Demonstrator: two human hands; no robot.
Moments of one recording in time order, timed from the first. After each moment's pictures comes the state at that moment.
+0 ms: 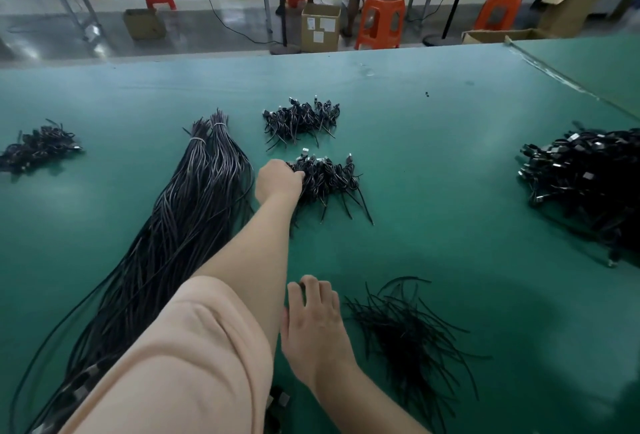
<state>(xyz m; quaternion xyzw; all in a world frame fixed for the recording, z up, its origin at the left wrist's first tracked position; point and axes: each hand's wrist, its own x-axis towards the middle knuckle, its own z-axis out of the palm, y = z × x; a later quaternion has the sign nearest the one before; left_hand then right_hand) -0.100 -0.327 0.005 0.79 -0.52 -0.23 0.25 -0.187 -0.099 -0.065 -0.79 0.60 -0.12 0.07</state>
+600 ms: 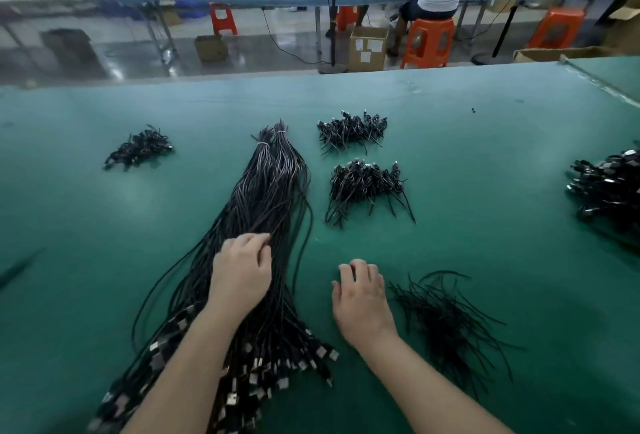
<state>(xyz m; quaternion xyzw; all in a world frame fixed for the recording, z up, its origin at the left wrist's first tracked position) 0.031 -0.104 -0.008 0.75 -0.61 -0.09 0.23 -0.188 -0.103 -0.071 -0.79 0.60 -0.12 0.06</state>
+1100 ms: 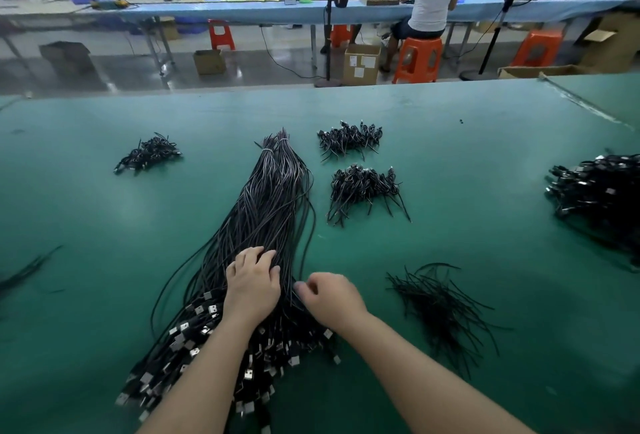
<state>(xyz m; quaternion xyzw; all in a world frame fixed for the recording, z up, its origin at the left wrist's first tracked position) 0.034 -0.079 -0.047 0.76 -0.62 -0.08 0.17 -0.140 -0.080 -0.017 -0.75 0.57 -0.09 0.30</state>
